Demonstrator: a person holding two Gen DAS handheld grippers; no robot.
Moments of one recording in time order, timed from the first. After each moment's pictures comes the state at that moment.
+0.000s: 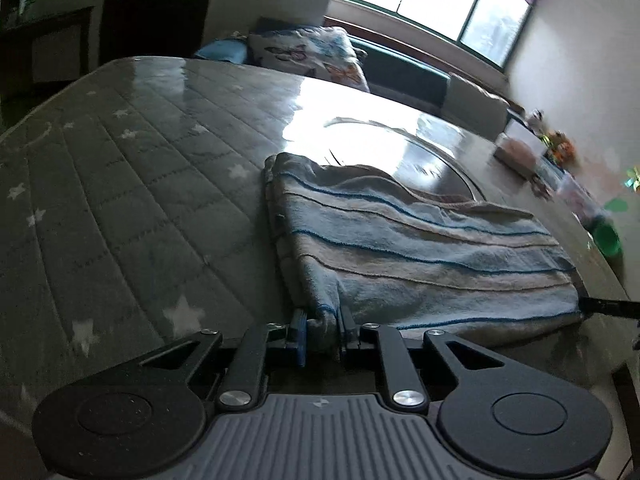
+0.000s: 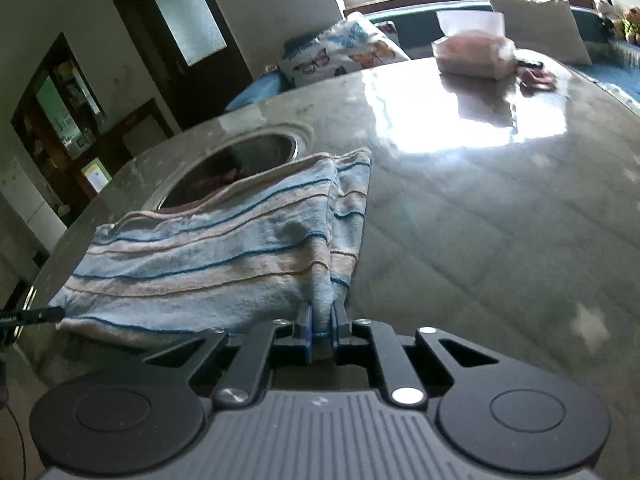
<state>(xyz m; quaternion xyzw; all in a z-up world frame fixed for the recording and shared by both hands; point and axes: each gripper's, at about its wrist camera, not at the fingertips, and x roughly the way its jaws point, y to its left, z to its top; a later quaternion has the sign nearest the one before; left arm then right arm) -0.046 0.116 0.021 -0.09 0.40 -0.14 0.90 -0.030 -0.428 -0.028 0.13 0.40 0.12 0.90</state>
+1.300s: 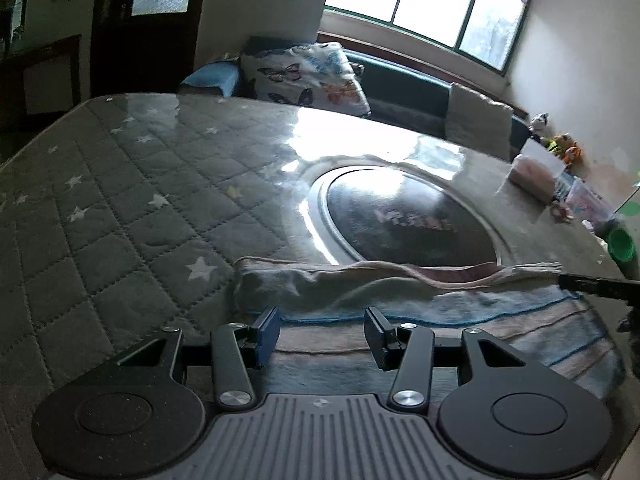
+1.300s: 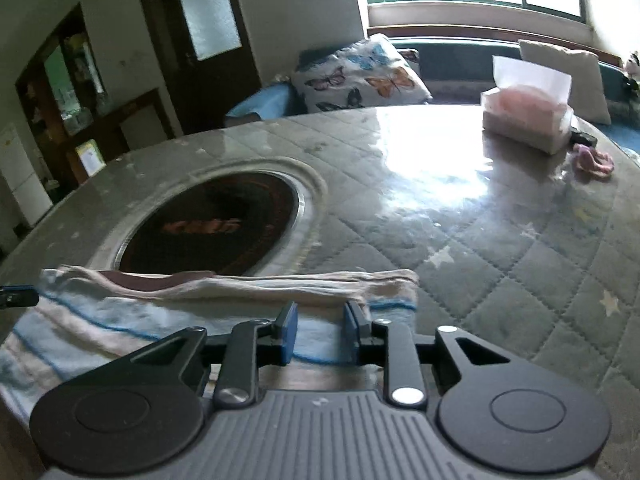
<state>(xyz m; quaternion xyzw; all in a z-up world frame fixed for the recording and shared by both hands) 0.056 0.079 0.025 -0.07 0.37 -0.13 0.92 0.100 -0.392 -0.029 0.07 0.36 0.12 0.92</state>
